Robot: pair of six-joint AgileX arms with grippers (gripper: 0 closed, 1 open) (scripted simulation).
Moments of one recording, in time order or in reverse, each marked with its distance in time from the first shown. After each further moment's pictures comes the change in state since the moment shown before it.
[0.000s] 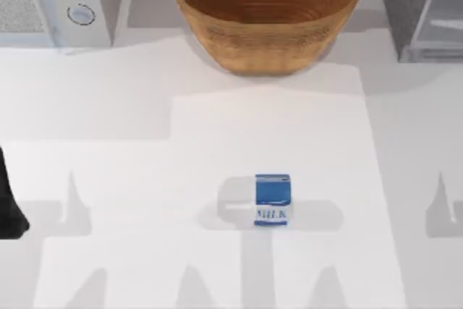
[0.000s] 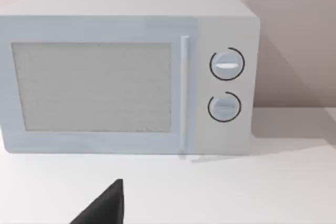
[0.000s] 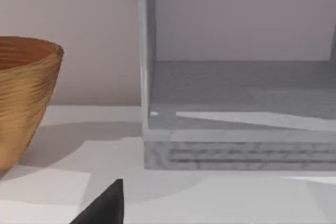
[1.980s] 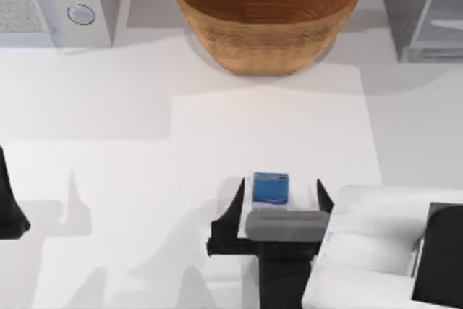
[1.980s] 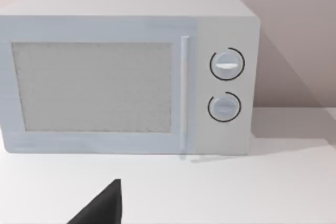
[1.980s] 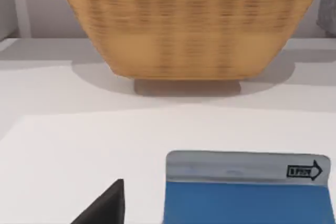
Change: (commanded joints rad) left arm 0.000 0.000 0.000 0.000 0.000 0.000; right arm 1.159 2.391 0.654 1.697 1.207 0.023
